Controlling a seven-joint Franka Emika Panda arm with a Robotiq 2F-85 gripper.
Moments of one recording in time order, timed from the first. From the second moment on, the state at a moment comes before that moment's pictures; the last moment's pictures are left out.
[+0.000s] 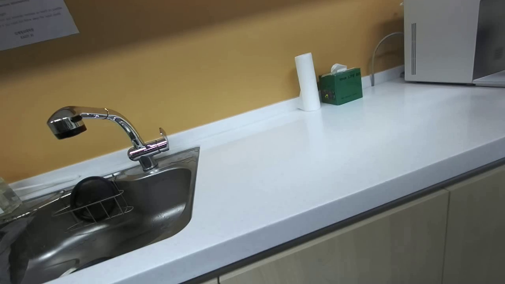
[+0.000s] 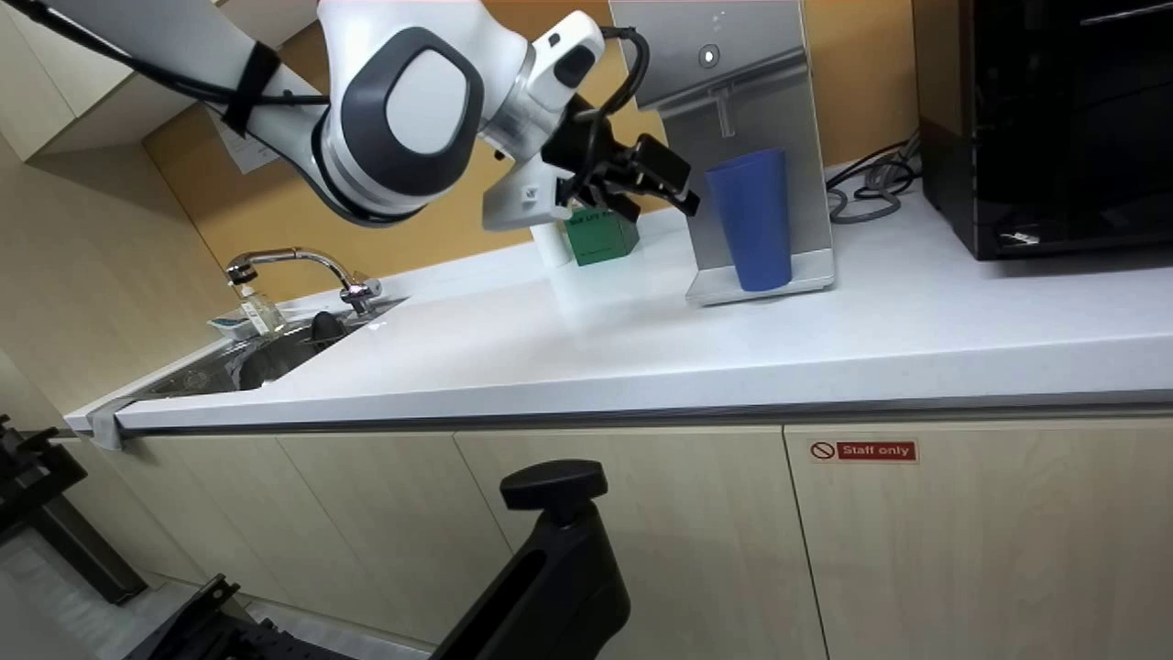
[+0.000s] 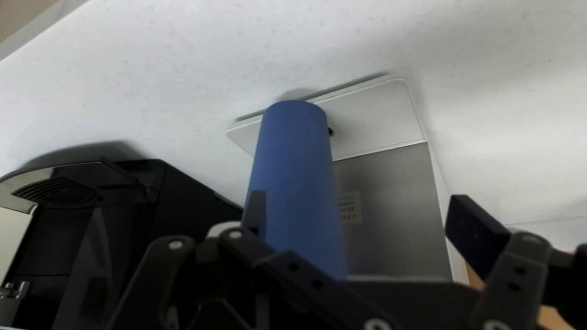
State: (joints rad) arm -0.39 0.05 -0.17 -2.47 -0.13 3.26 0.05
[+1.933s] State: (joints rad) arm -0.49 0.27 -0.12 -2.31 -0.14 3.46 0.03
